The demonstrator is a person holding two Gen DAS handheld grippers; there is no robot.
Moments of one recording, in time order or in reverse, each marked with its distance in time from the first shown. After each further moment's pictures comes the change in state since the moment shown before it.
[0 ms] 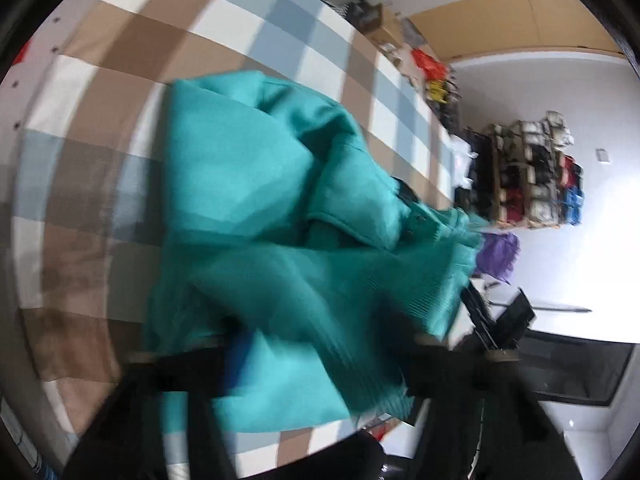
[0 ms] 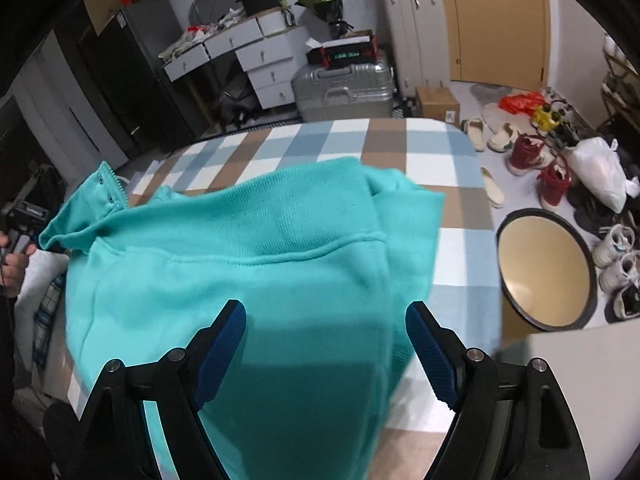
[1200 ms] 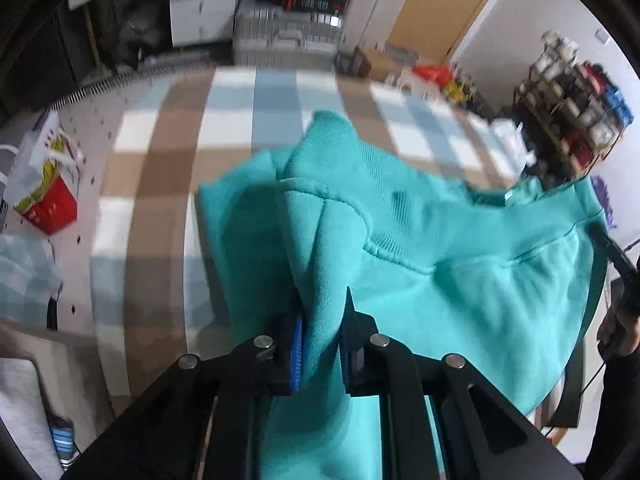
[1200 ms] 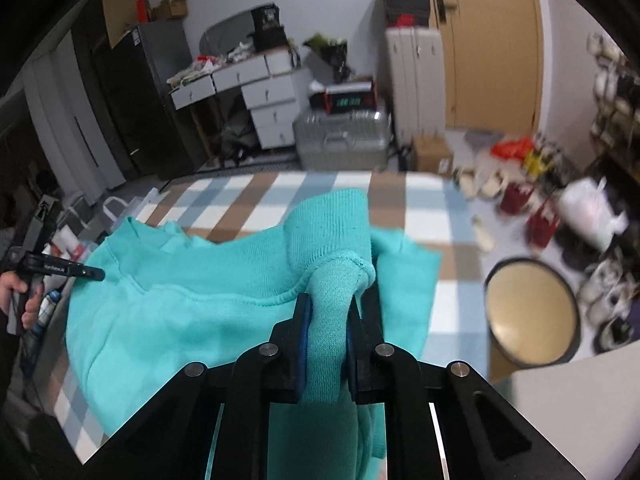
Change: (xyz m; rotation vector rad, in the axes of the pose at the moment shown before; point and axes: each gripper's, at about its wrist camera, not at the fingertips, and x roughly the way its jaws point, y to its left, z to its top) left arm 0.017 -0.035 -0.033 0.423 -0.348 0.427; right arm -0.056 0.032 0.006 -0.067 -0.204 -0.073
